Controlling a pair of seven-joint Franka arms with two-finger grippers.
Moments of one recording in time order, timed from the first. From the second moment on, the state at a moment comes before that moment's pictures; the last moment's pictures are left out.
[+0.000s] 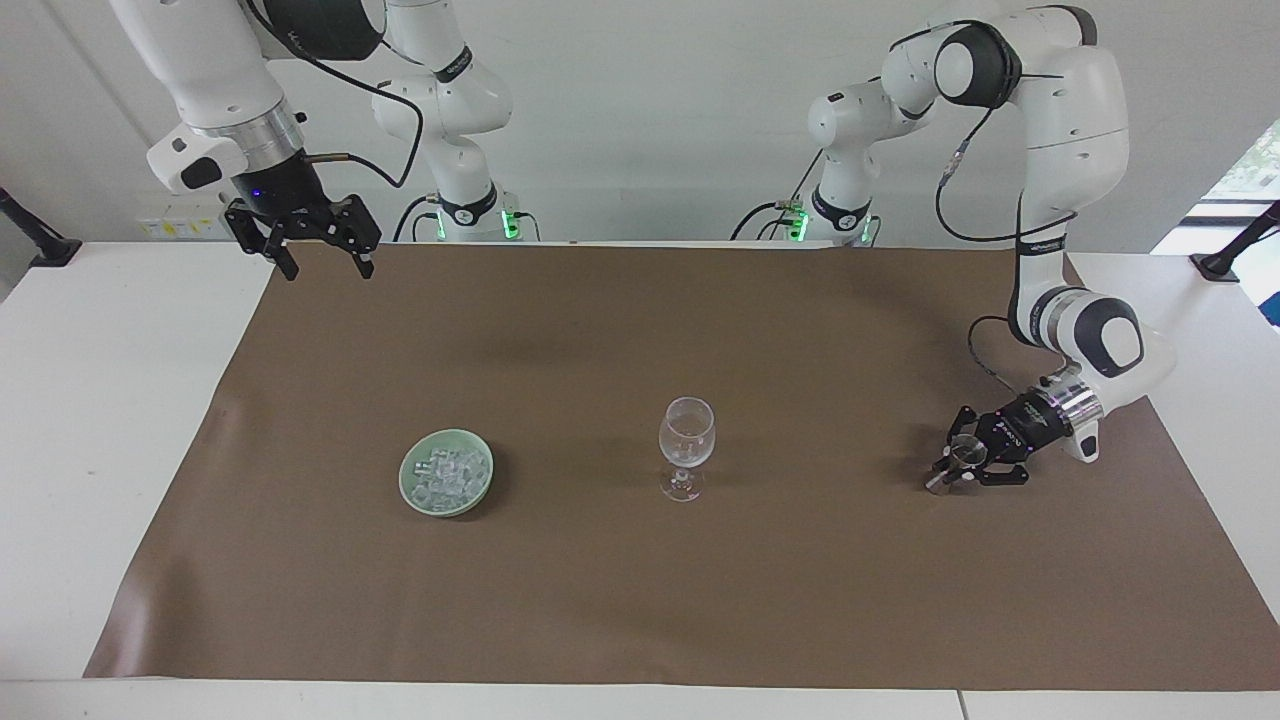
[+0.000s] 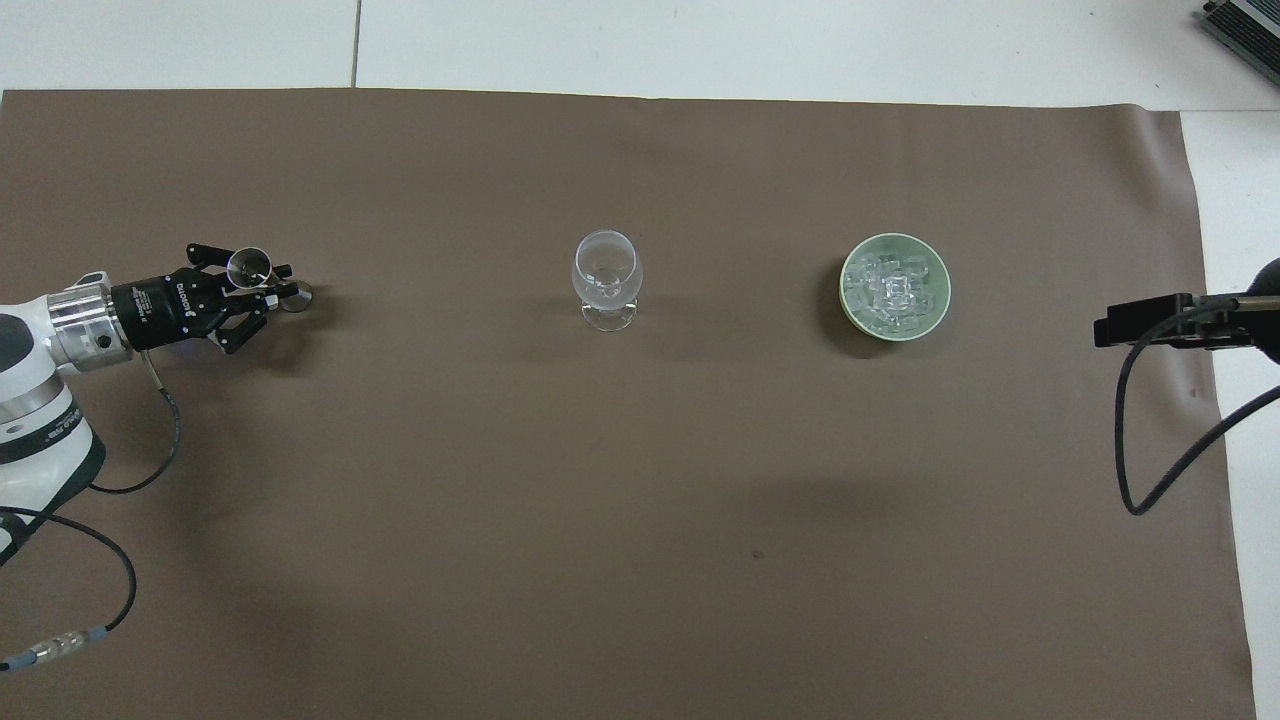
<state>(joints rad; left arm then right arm) 0.26 0.52 0.02 -1.87 -1.36 1.89 -0.78 0.12 -0.09 -0.15 -1.70 0.04 1.69 0.00</state>
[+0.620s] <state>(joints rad) 0.26 0.52 0.02 -1.86 -1.35 1.89 -0.81 0.12 -0.09 -0.15 -1.70 0.04 1.69 0.00</state>
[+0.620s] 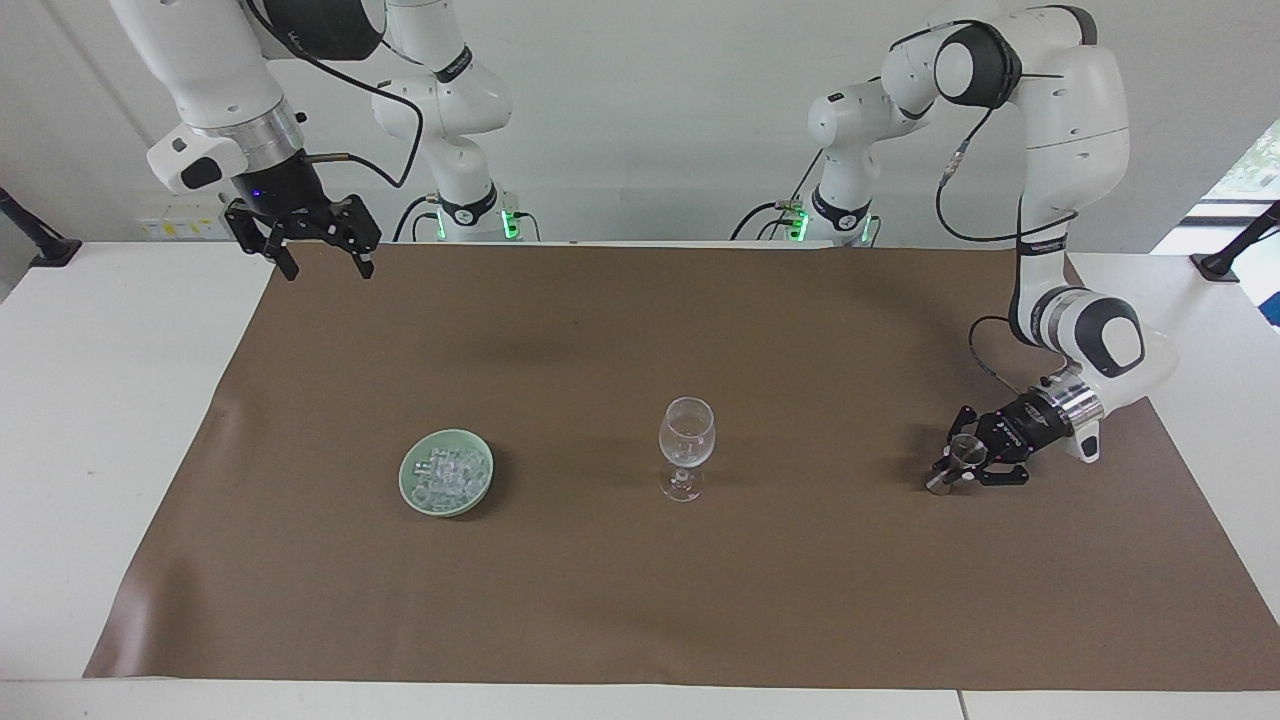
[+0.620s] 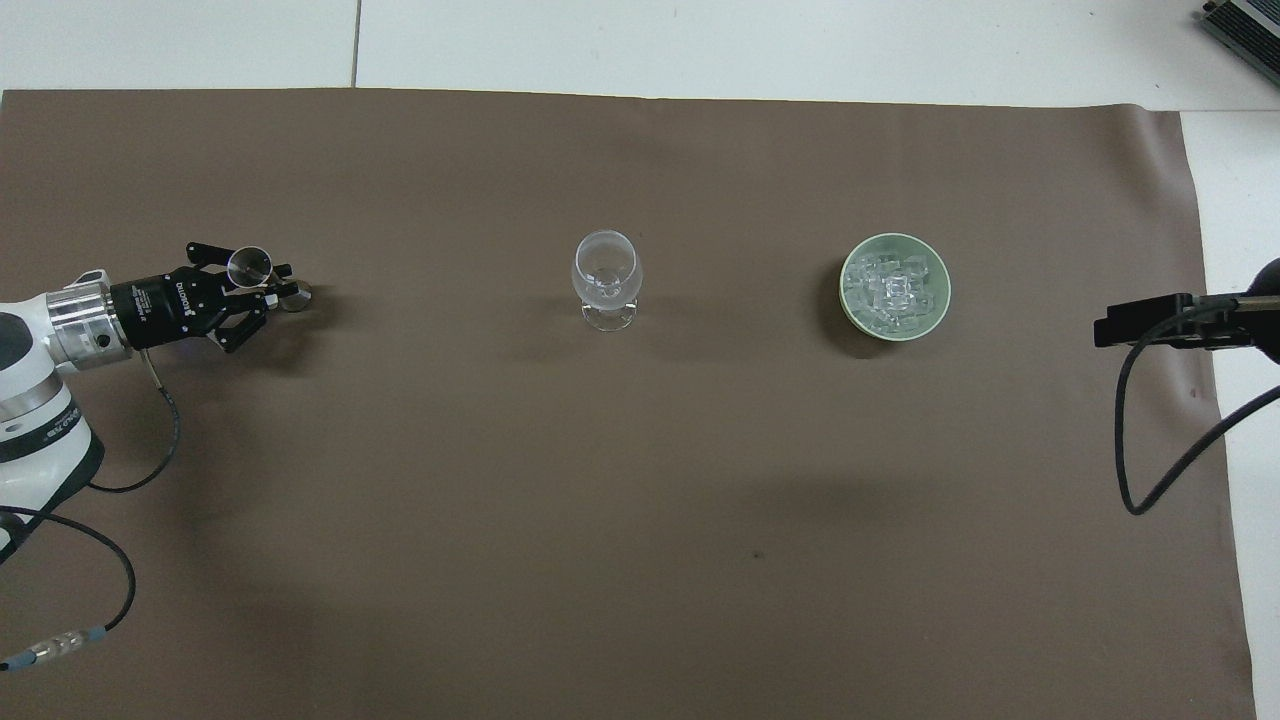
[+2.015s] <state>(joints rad) 0.16 0.30 -0.18 -1.87 -1.33 2.04 -1.20 0.12 -0.09 -0.15 -1.70 0.04 1.69 0.00</state>
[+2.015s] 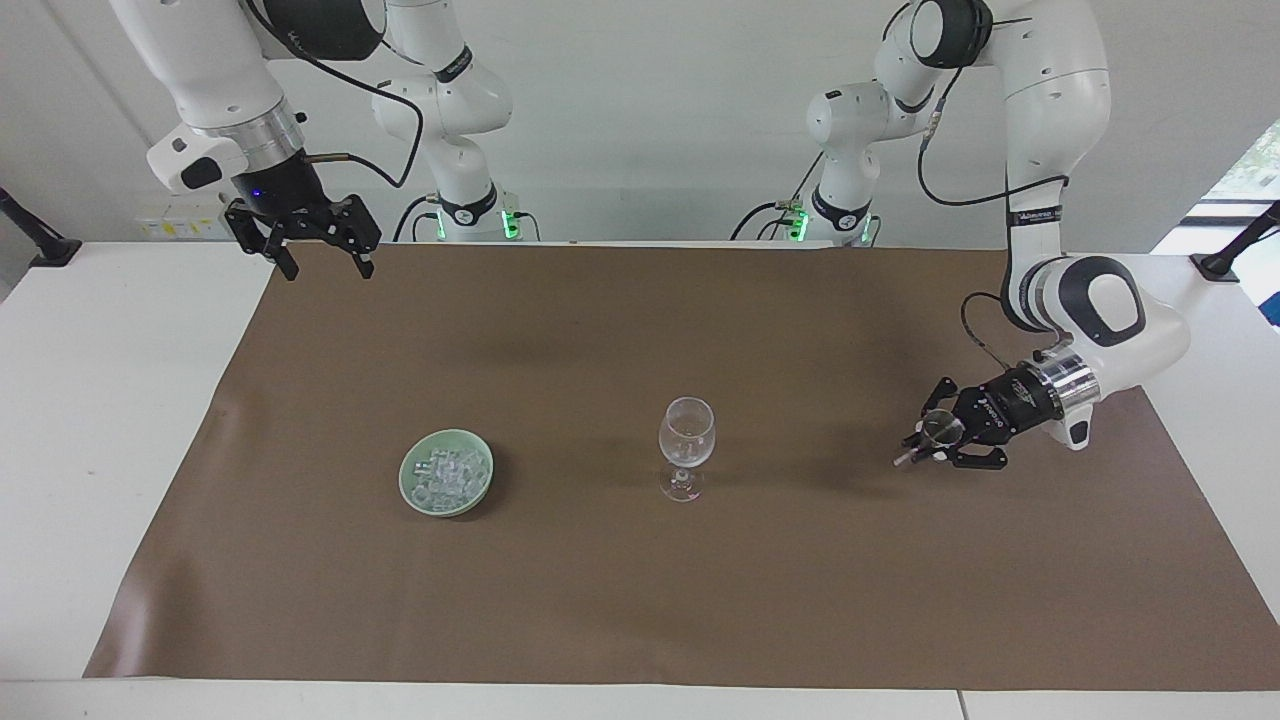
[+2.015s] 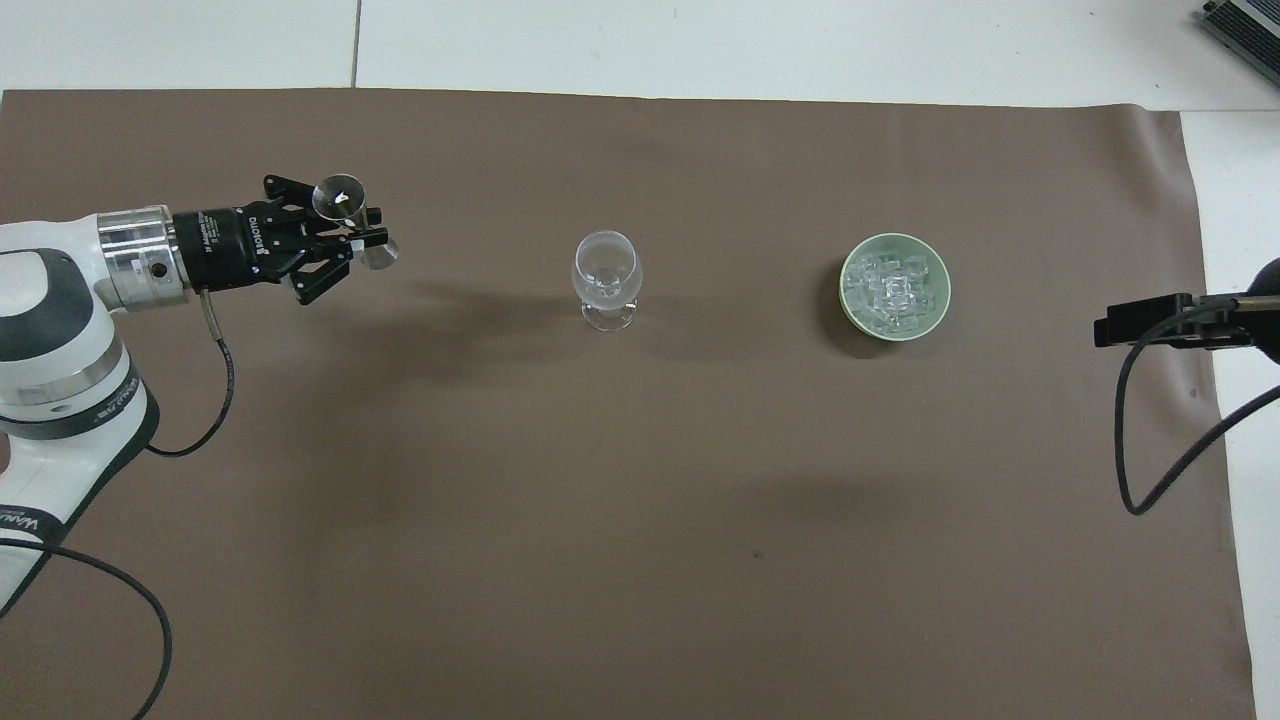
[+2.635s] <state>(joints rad) 0.15 0.25 -0.31 -1.91 -1.33 2.16 -1.20 0.12 -0.09 -0.15 -1.70 0.04 1.69 0.00</state>
